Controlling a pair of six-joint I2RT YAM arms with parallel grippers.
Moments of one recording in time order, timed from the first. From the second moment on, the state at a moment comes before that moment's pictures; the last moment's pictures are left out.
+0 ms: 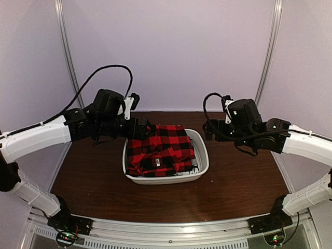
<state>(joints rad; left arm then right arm) -0.85 1.38 1.21 -0.41 -0.11 -0.41 0.87 1.21 1.07 -0.42 0.45 0.54</state>
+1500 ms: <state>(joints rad) -1.02 1.83 1.30 -0.22 0.12 -0.57 0.87 1.13 0.93 -0.46 0.50 0.60</state>
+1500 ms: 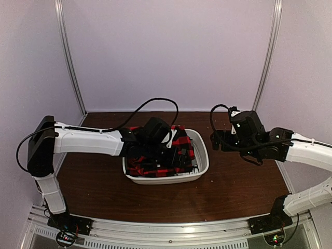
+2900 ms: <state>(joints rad) -0.85 1.73 1.27 -0.36 -0.12 -0.46 0.87 1.18 0.91 -0.40 0.45 0.61</state>
